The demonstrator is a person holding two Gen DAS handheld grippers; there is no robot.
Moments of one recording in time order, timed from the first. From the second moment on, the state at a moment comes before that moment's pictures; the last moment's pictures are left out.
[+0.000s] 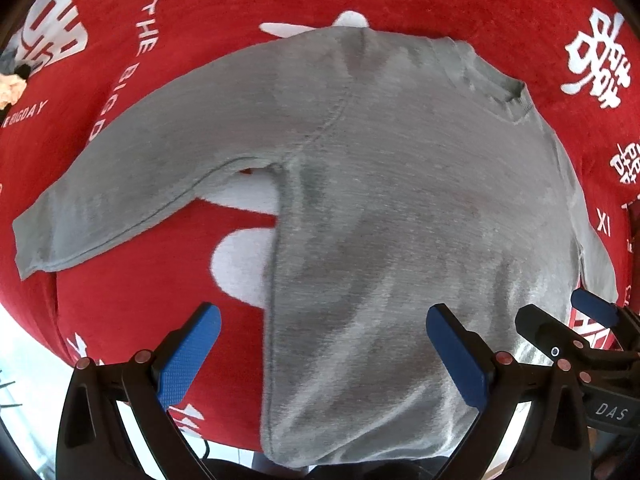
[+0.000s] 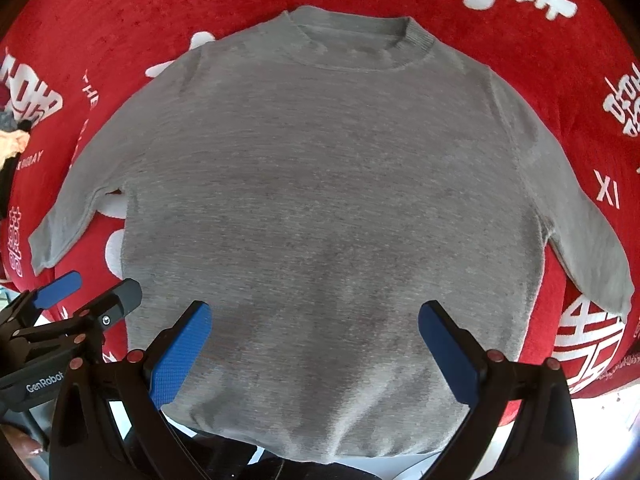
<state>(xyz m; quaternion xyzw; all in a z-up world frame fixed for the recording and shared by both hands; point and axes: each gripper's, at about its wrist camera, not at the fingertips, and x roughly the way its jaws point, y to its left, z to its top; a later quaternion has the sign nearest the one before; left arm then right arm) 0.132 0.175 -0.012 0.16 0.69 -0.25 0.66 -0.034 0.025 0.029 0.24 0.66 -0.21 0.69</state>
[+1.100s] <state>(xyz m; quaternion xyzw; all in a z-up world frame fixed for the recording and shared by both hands) 0.260 0.459 -0.080 -0.26 0.62 -0.12 0.73 0.067 0.154 -0.012 0.17 0.67 -0.05 0.72</state>
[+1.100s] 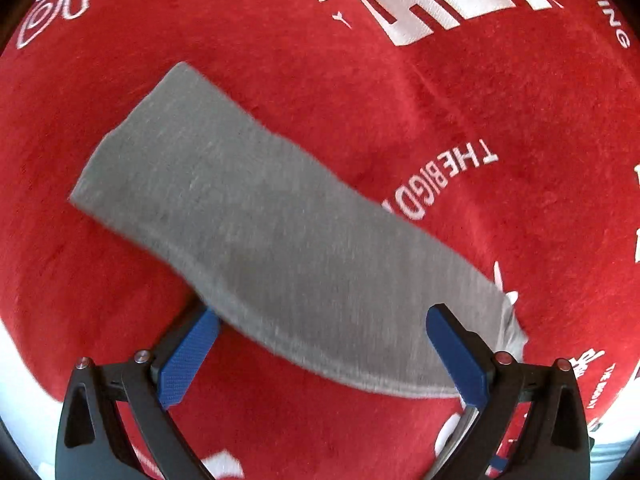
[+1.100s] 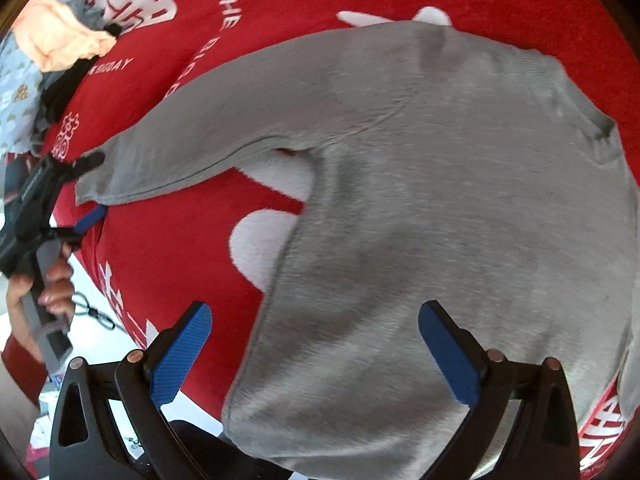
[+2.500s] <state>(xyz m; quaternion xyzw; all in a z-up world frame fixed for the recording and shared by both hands) 0.083 -0.015 -0.007 0.06 0.56 -0.40 0.72 -0.128 -0.072 0.021 0.34 0.58 -0.22 0.71</state>
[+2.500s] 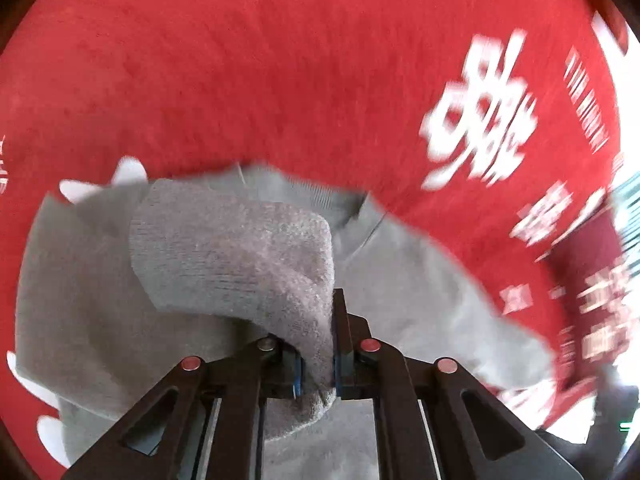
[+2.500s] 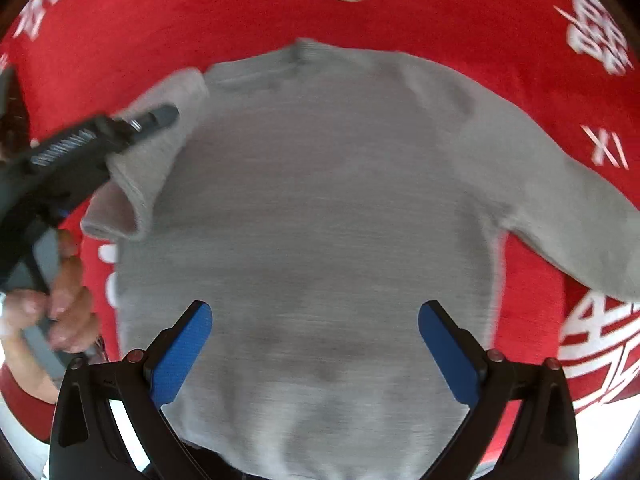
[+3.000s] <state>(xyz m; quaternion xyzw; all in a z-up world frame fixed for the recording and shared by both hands) 0.084 0.077 0.044 0.17 0.50 -0.29 0.80 -0.104 -0.099 0.023 0.29 0.57 -0.22 0.74</state>
